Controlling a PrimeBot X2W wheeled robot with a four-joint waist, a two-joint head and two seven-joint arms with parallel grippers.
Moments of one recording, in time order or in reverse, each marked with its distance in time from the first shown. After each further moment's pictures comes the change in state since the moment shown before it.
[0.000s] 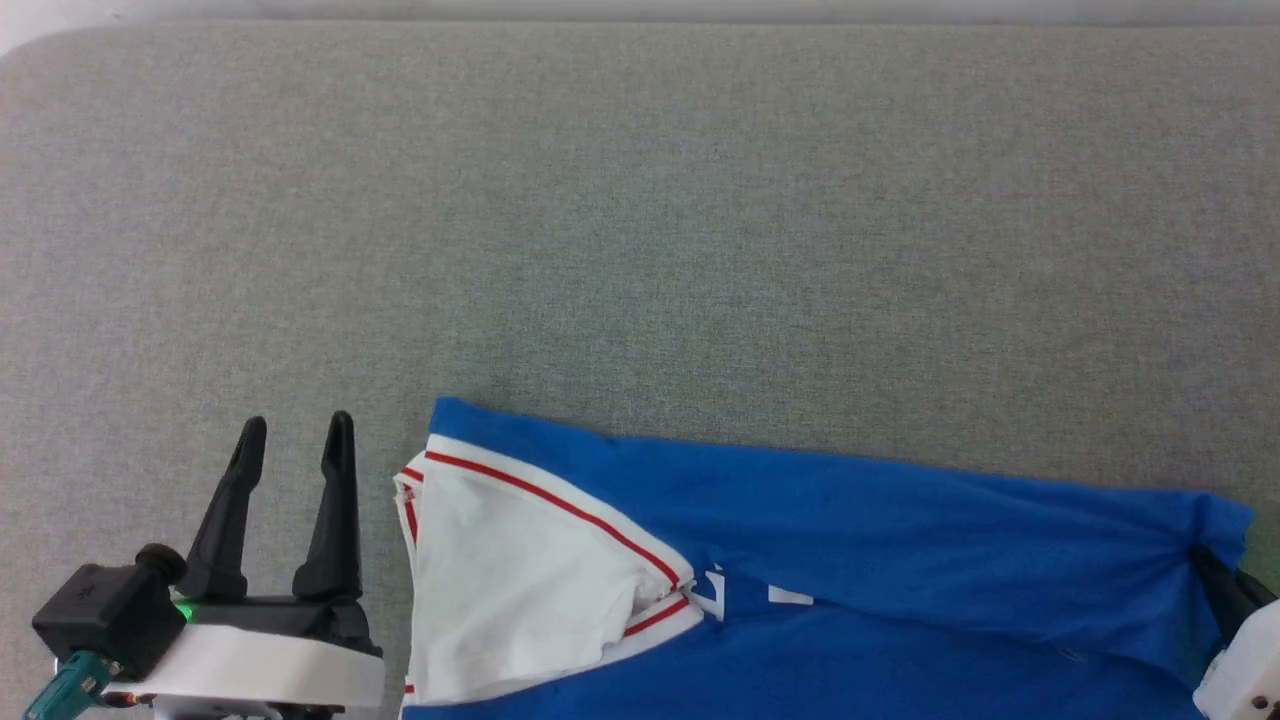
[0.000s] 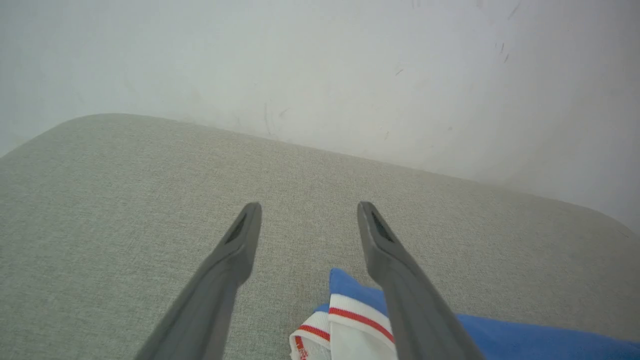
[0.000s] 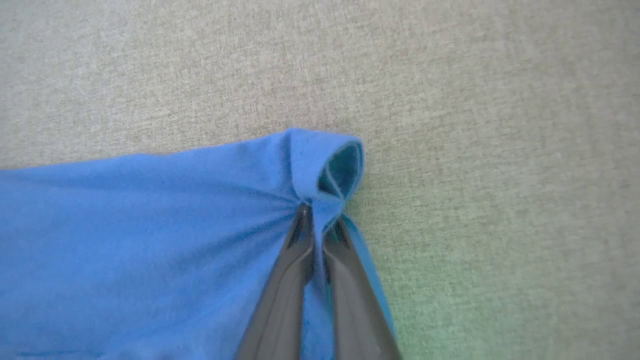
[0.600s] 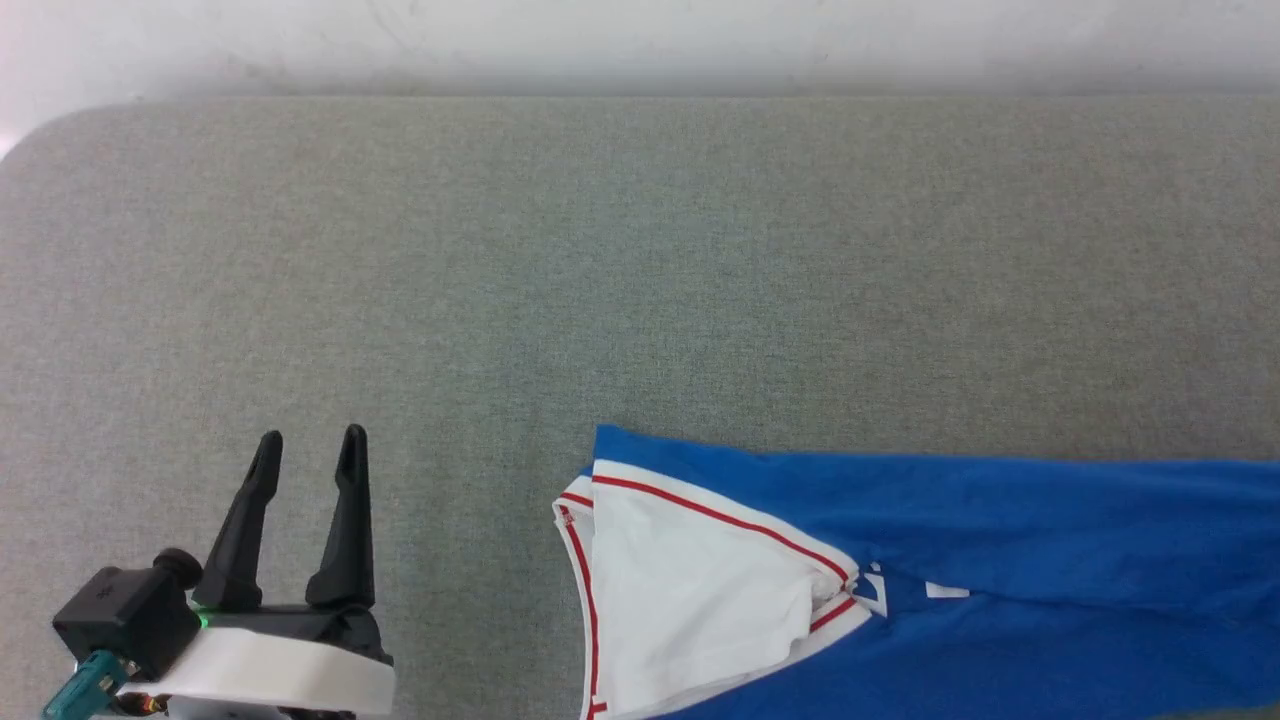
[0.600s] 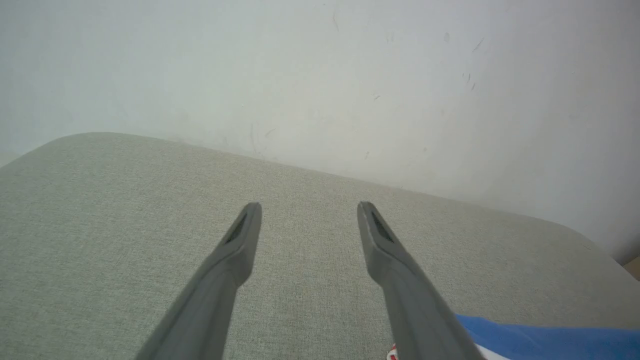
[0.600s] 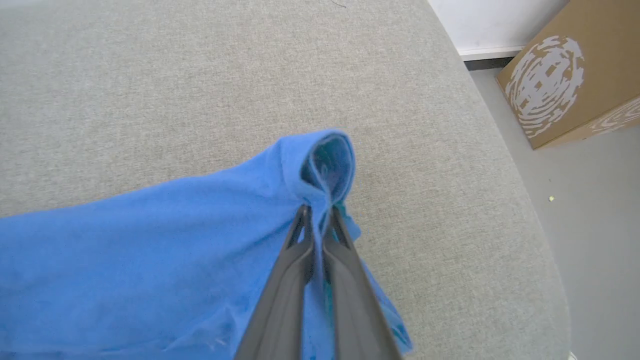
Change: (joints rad) left arm 0.002 -0.009 -0.016 0.020 -0.018 -0.001 0.006; right arm -0.064 -0.136 -0.152 -0.034 -0.074 0.000 0.064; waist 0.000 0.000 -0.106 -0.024
